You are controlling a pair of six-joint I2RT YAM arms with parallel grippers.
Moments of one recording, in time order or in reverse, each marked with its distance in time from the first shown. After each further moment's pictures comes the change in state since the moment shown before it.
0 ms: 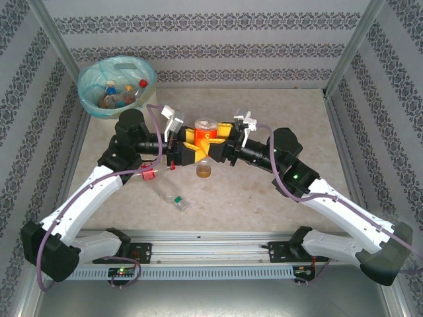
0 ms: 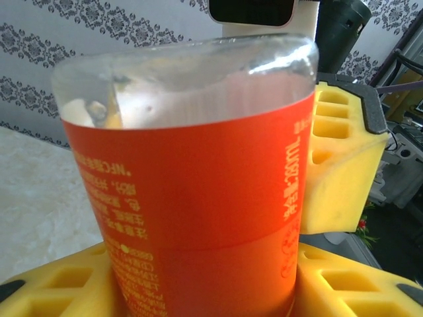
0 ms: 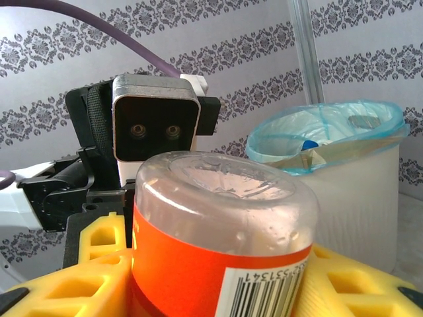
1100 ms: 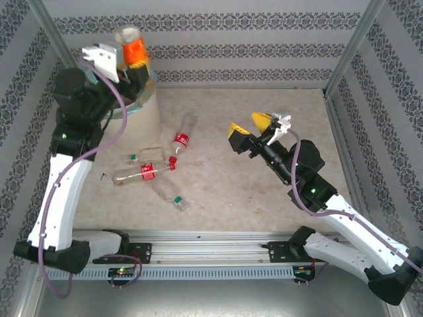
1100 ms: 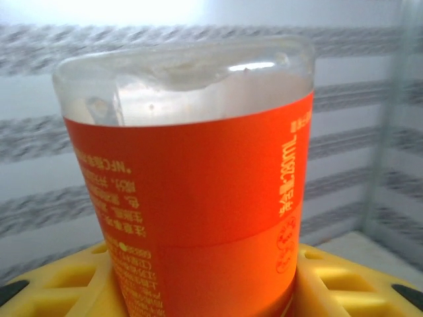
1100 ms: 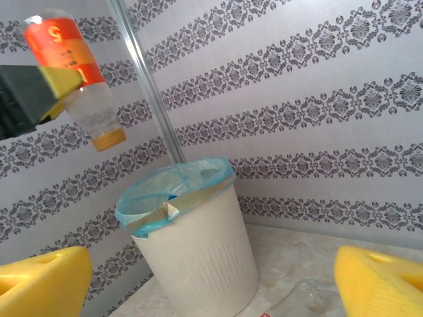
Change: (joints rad) left arm 0.314 0.102 0.615 -0.388 -0.915 0.336; right arm -0.068 -0.202 -0.120 -0.019 0.447 -0.014
